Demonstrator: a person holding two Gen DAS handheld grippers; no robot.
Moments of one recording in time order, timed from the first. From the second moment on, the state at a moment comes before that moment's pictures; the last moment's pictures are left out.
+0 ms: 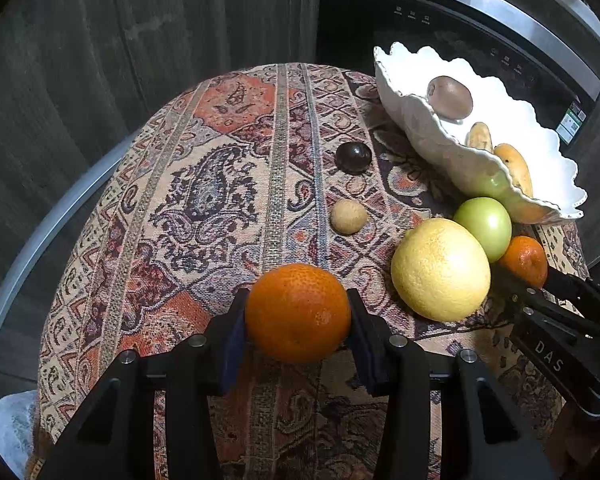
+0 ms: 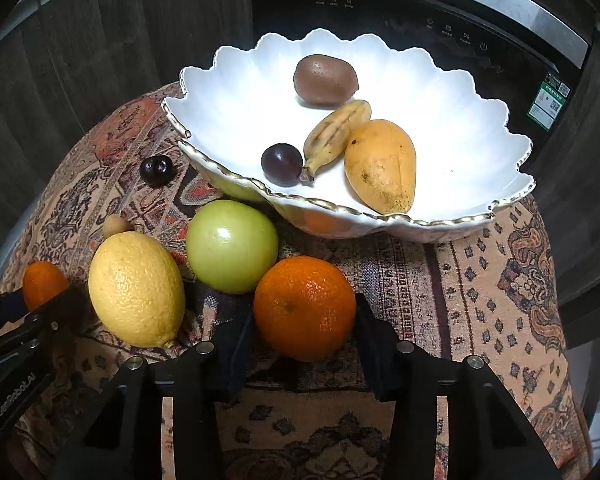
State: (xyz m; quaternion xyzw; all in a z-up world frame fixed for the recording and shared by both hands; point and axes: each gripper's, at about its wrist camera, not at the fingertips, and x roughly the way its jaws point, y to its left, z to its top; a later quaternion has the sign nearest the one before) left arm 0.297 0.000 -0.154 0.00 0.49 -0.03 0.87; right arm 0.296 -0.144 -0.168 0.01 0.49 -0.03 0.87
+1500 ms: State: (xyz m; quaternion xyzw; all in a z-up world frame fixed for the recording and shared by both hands) left arm 0.327 -0.083 -0.046 0.03 0.42 -0.11 0.90; right arm 0.271 -0.215 -0.052 0.07 0.39 -0.08 0.92
